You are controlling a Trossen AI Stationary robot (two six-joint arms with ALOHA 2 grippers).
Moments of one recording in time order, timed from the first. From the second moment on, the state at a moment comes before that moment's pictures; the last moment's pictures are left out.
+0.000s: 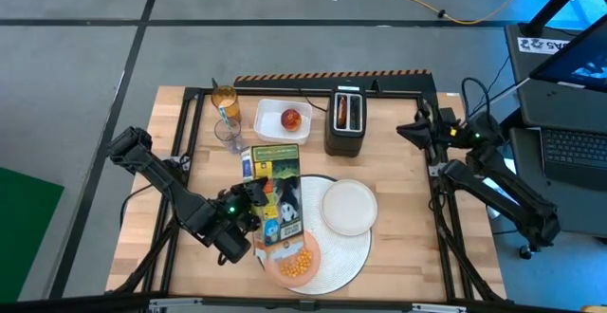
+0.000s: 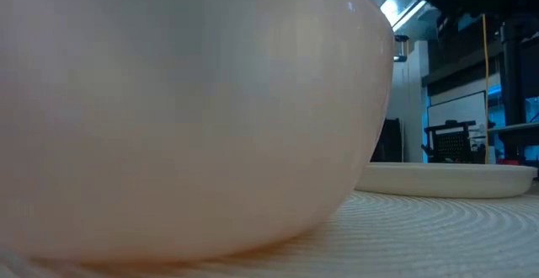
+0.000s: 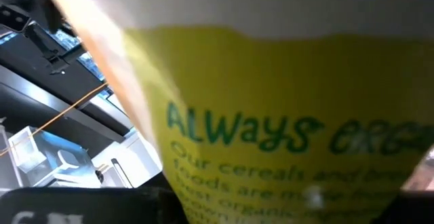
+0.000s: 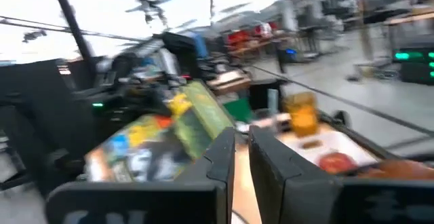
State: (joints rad) left arm -0.66 1.64 1.42 -1.30 -1.17 0.61; right arm -0.78 0.31 0.37 0.15 -0.79 0.44
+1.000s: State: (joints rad) left arm -0.69 1.64 1.42 -1.12 -1.27 0.88; right arm -0.13 0.65 0.37 0.25 -0.25 0.27
